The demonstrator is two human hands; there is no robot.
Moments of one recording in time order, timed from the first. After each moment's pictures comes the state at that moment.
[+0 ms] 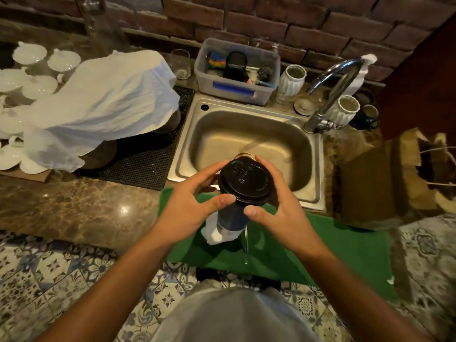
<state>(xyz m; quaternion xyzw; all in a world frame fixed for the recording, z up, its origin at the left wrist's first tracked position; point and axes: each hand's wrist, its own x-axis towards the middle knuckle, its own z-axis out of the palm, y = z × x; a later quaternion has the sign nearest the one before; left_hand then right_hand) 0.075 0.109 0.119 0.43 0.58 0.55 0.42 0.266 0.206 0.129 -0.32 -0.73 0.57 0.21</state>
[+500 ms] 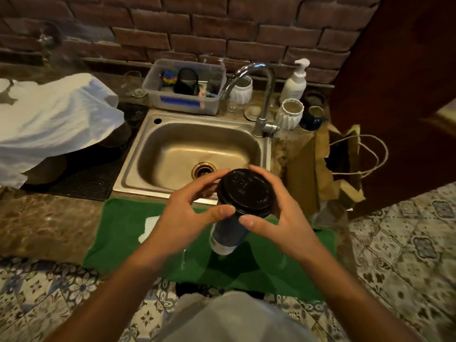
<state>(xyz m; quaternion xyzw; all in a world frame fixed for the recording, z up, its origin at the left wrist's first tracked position) 0.257 0.186 0.151 0.47 0.60 0.52 0.39 0.452 0.282 0.152 -0.30 -0.72 0.57 0.24</state>
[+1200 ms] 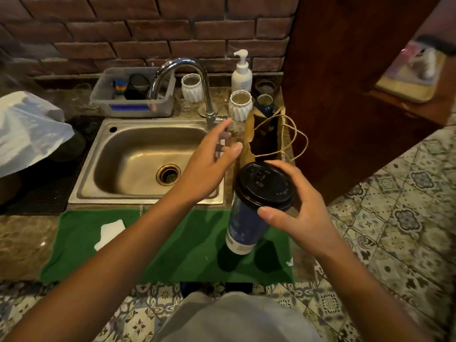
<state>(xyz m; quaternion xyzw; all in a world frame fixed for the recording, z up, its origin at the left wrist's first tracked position) 0.392 0.327 0.153 0.53 0.65 0.43 0.35 0.618 0.325 0.166 -0.32 -0.71 0.54 0.33</state>
